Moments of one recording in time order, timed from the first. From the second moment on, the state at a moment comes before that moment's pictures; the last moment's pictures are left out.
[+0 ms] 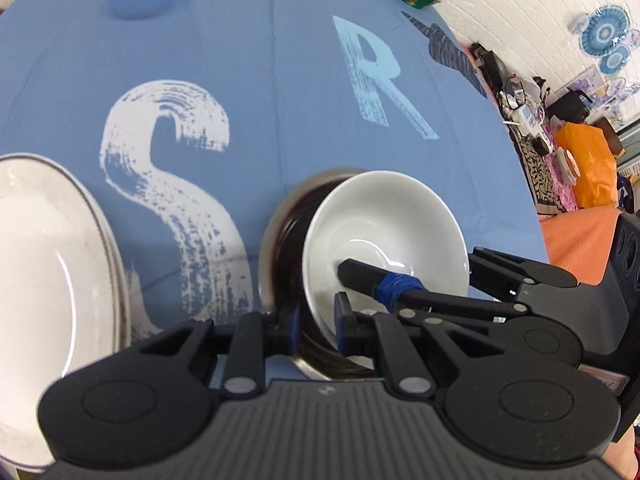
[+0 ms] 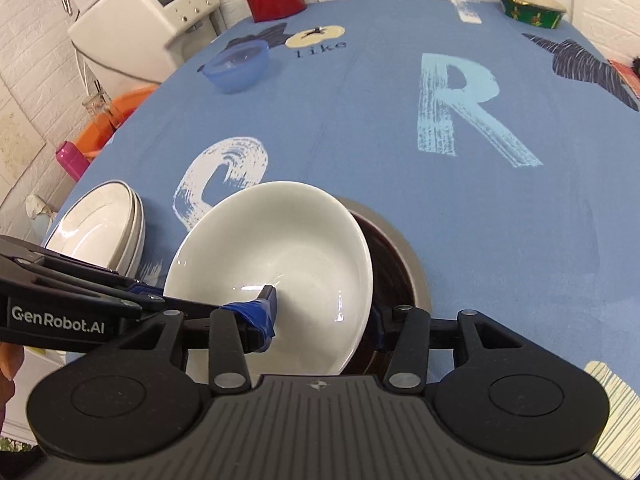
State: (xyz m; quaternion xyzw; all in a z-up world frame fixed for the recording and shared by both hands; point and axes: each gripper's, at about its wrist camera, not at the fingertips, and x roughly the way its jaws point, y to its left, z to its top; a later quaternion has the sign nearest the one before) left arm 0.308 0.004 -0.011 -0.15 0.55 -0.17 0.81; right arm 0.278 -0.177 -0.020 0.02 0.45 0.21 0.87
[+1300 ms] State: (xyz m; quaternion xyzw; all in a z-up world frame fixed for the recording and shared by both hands) left arm 0.351 0.192 0.032 -0.20 0.45 -0.02 0.87; right arm 0.321 -0.144 0.040 0.11 0.39 0.21 0.89
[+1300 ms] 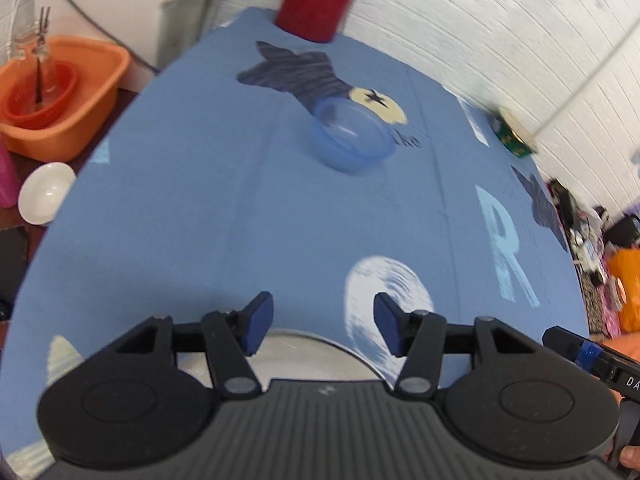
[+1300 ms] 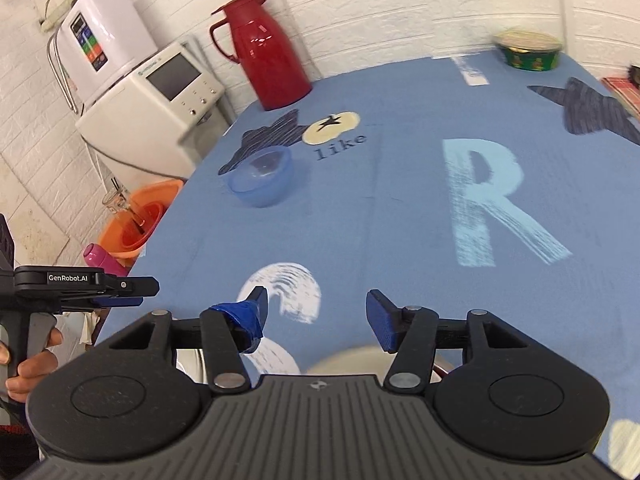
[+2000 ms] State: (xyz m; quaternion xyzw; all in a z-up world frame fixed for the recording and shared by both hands) left arm 0.472 0.216 0.008 -0.20 0.45 0.00 0.87; right arm 0.468 -0.036 0.010 0.05 0.45 0.23 0.86
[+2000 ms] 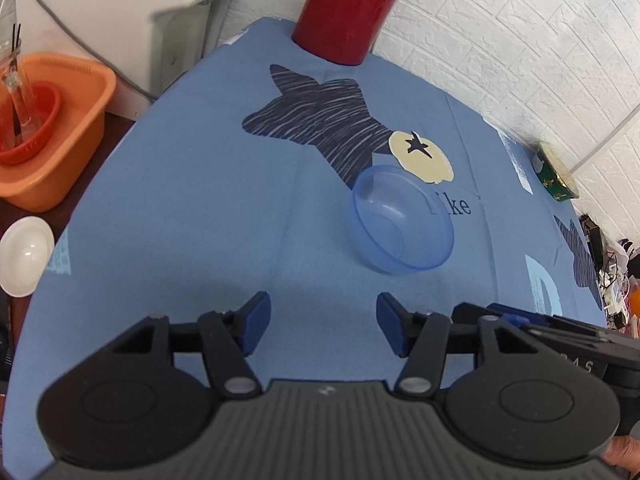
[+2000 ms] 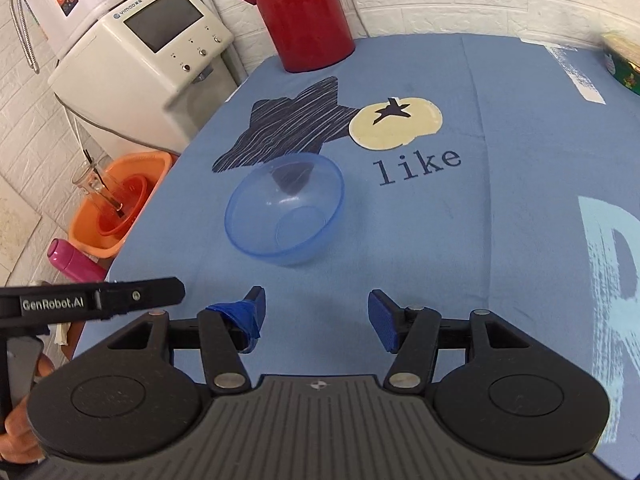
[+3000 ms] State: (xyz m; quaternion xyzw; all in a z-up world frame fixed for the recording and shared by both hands) left arm 0.524 0.219 0.013 -0.23 0.43 -0.02 0.87; right arm 0.536 -0.011 0.009 0.06 0.45 0.21 0.87
